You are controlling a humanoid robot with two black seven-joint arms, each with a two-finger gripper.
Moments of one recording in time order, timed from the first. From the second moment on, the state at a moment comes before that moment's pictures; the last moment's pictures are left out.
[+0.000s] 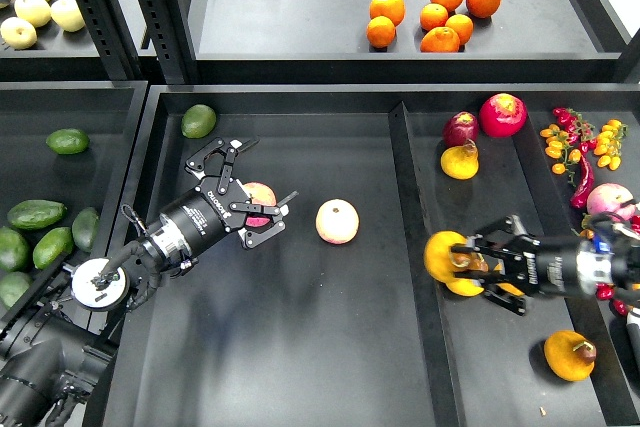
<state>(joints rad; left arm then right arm) -0.28 0.00 -1.32 -1.00 0.13 -0.49 0.48 0.53 -0.66 0.61 1.06 -0.11 0.58 -0.49</state>
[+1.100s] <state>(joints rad) -0.28 0.00 -1.32 -1.00 0.13 -0.49 0.48 0.37 -0.71 0.54 0.93 -0.11 0.58 -0.49</state>
